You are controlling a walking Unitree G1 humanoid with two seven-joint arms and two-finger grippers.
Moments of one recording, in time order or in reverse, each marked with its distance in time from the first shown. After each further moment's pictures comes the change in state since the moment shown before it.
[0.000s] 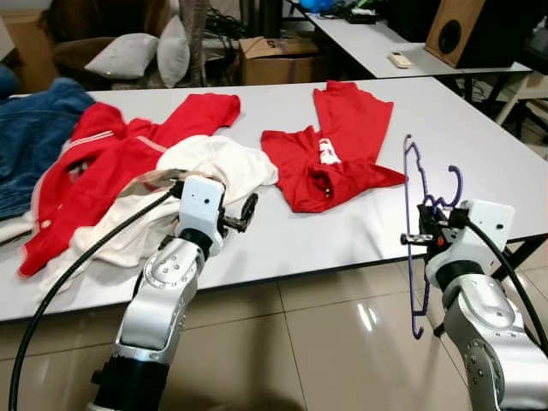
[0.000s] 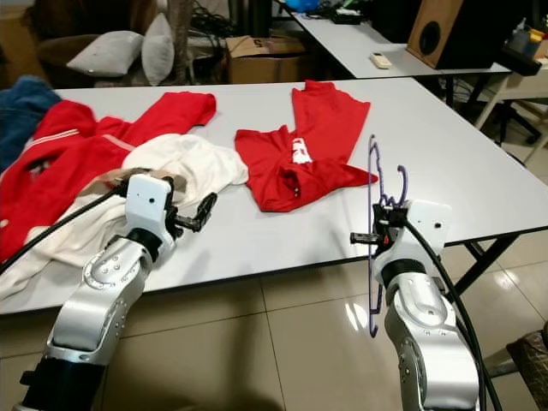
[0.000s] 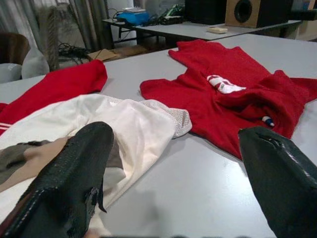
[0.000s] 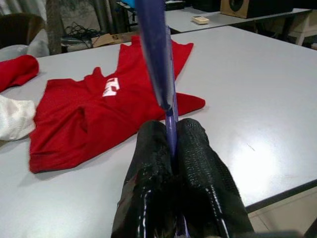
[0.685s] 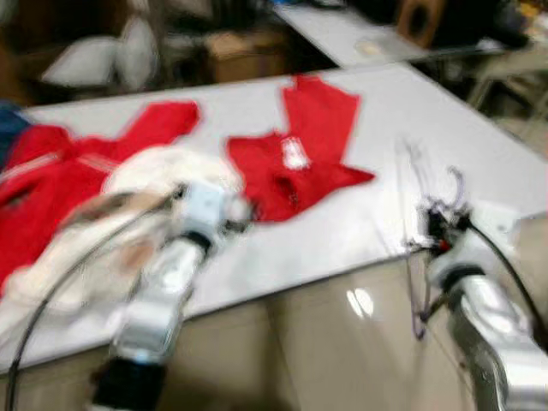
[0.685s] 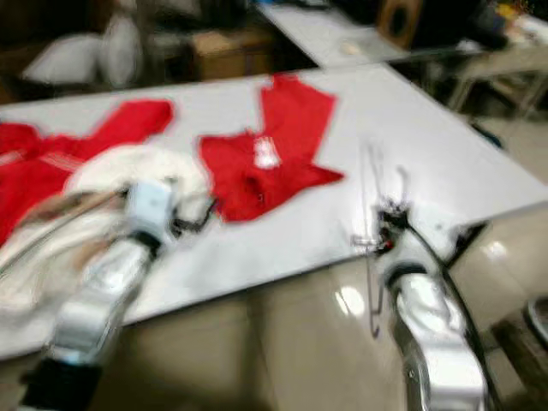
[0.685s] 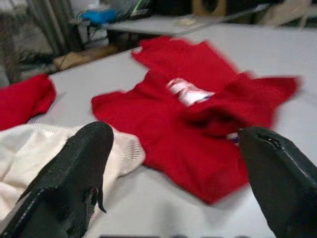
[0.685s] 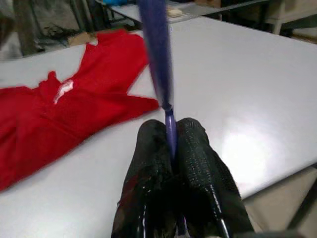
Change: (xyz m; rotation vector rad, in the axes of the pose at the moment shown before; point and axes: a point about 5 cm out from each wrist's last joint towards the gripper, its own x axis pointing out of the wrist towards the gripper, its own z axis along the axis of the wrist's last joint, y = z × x) left arm -0.001 0.002 -0.007 0.026 0.017 -0.009; right arm -0.002 -0.001 -0.001 -0.005 -0.008 0.034
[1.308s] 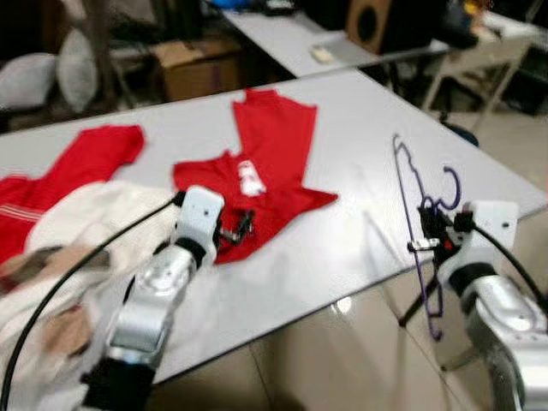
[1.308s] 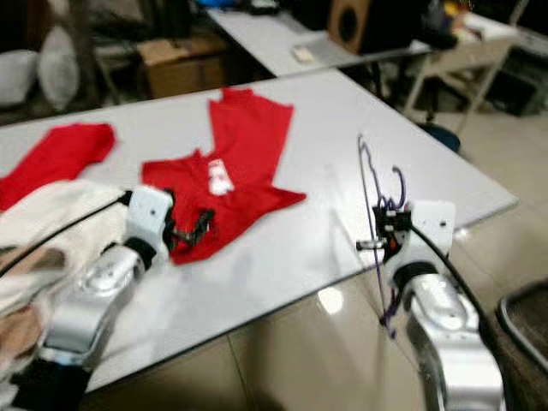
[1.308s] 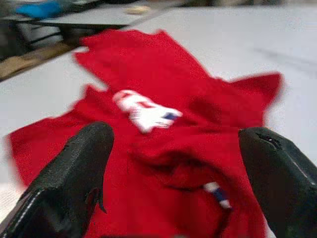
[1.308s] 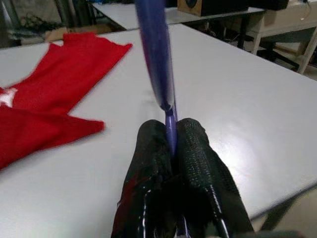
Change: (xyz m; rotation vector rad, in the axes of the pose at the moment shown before) left arm -0.003 0.004 -0.012 0.062 0.070 -0.100; right arm -0.002 -0.015 0.002 -0.112 0.015 0.096
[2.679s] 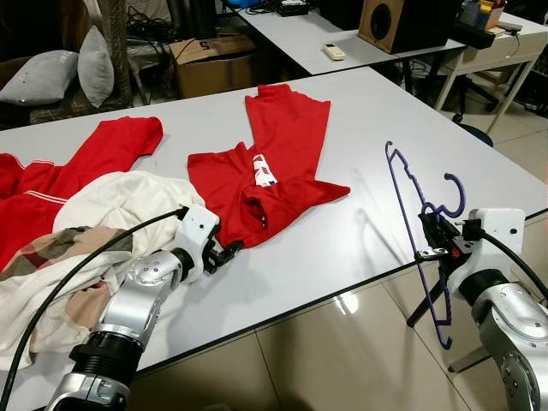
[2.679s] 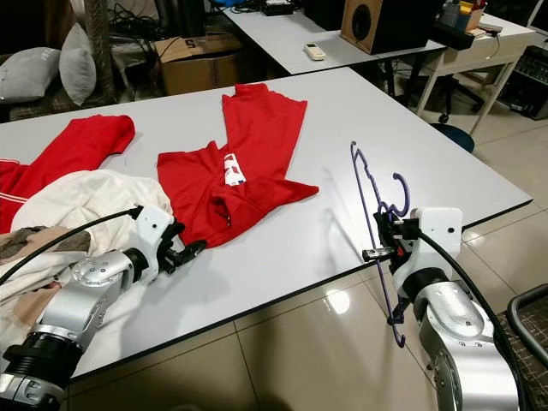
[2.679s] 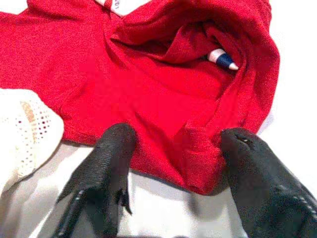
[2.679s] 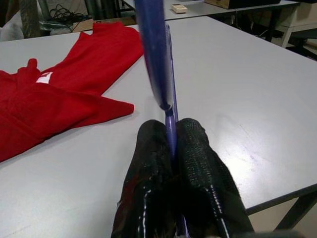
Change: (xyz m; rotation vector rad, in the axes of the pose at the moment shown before) left arm 0.007 0.024 -0.047 -0.026 0.229 -0.181; right arm -0.005 -0.006 -0.005 0.013 0.009 0.060
